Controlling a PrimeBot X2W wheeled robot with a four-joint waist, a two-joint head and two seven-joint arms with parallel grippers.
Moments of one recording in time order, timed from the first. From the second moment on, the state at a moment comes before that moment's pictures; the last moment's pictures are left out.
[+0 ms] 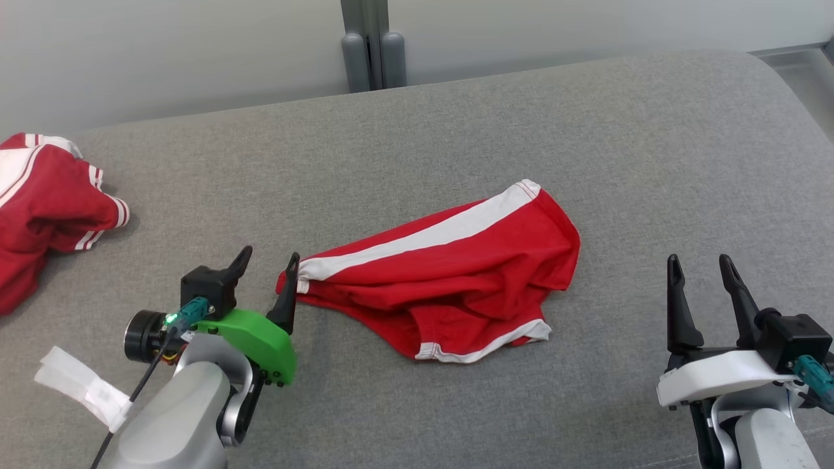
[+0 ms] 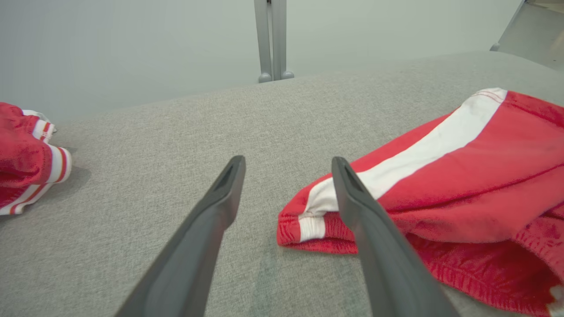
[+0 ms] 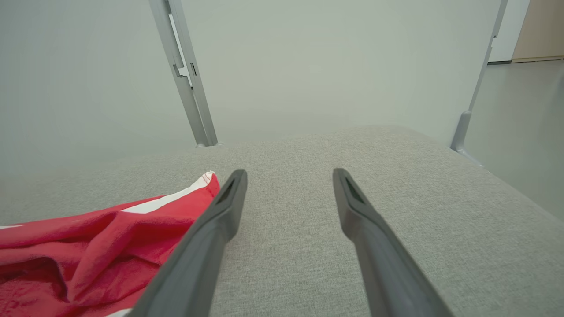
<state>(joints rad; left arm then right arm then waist) -0.53 0.32 -0.75 0.65 -0.70 0.08 -0.26 -0.08 -0.05 -0.10 0.19 0.13 0.13 -0.26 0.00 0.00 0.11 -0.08</state>
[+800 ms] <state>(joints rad) -0.10 0.12 -0.30 0.32 -0.43 0.13 -0.26 -0.08 -0.05 -0.01 0.20 0.11 0.13 -0.26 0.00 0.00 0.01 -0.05</state>
